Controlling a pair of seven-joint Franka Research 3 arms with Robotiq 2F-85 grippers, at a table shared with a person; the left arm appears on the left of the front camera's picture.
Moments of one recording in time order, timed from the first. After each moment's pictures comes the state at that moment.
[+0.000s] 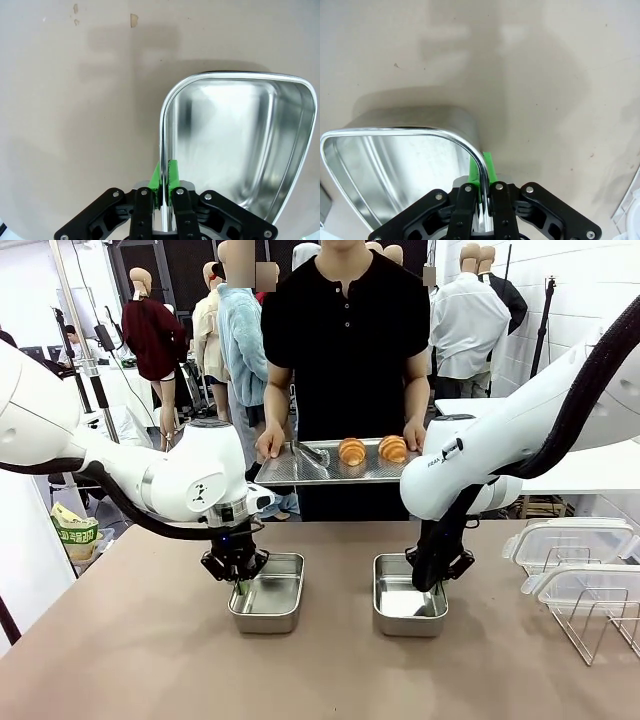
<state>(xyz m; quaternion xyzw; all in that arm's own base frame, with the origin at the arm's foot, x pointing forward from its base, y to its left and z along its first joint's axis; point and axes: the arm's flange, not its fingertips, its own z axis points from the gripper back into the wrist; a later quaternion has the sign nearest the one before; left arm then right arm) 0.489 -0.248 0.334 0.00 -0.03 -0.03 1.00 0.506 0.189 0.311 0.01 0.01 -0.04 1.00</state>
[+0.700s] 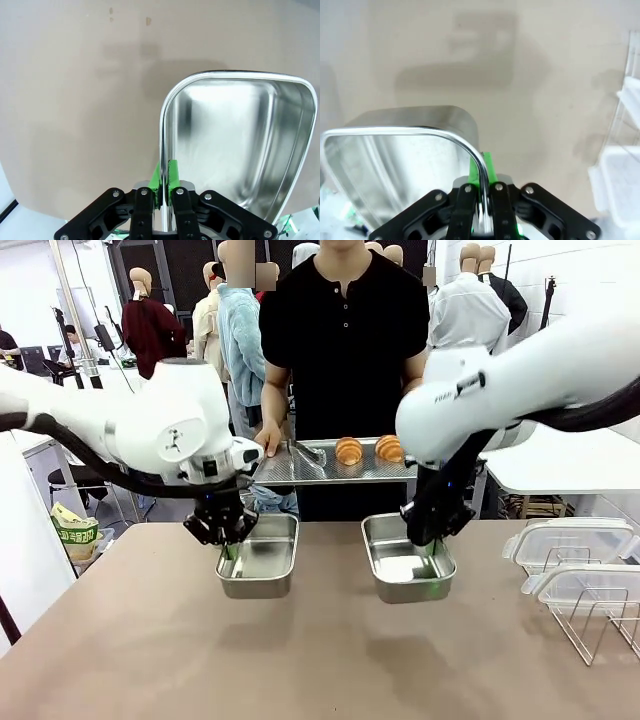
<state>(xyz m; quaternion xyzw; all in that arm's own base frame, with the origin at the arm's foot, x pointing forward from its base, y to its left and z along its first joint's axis) 0.449 -0.248 0.440 0.00 -0.06 -0.01 1.00 0.462 0.209 0.435 0.01 -0.02 0.04 1.00</state>
